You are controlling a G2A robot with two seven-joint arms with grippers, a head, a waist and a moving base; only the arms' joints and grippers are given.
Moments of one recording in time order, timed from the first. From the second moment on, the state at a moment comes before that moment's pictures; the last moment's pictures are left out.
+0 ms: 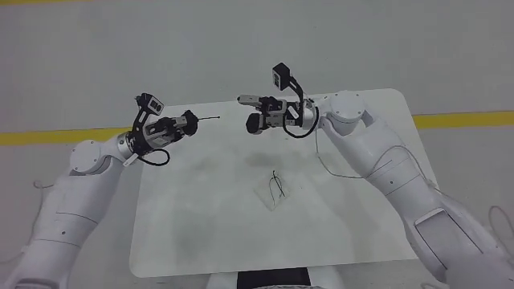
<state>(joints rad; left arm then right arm) 1.15 -0.87 -1.21 -1.27 -0.87 -0.32 -1.17 -0.79 -1.29 0.85 -1.18 0.52 0.03 0.97</state>
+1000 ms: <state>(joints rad) 1.19 -0.90 -1.16 -1.27 -1.02 -0.25 -1.19 -0.80 -1.34 0.80 -1.10 0.67 -0.11 1.05</state>
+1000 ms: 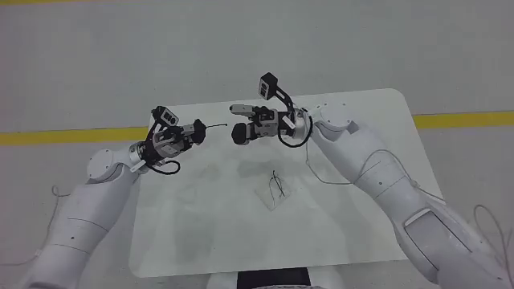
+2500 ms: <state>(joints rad) 1.19 -0.90 -1.16 -1.27 -1.02 -0.25 -1.19 -0.80 -1.37 0.82 -1.09 0.56 -0.12 1.04</state>
